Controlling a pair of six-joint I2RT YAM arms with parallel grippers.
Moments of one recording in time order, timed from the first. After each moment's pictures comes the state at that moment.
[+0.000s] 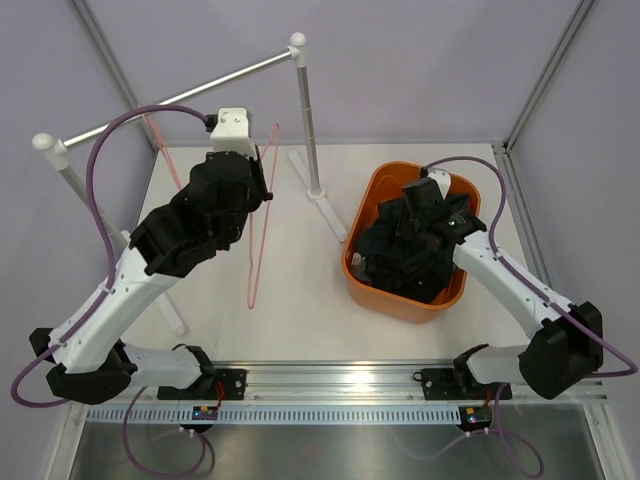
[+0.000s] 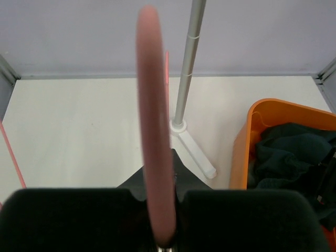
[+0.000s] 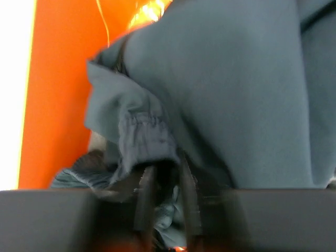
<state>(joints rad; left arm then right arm) -0.88 1.23 1.70 -0.72 -0.75 -0.29 0.48 1.34 1.13 -0.60 0.36 0.57</state>
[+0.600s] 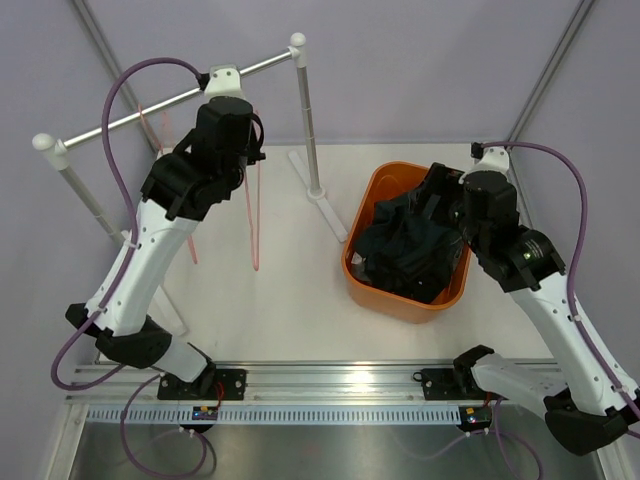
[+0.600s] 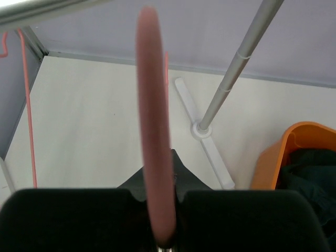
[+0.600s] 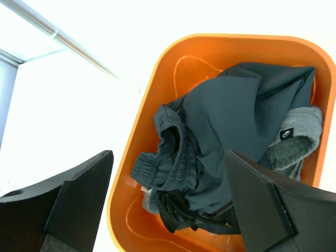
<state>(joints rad) -0.65 1.47 2.02 -0.96 -0.66 -0.37 0.48 1.02 1.31 -0.68 0.32 0.51</state>
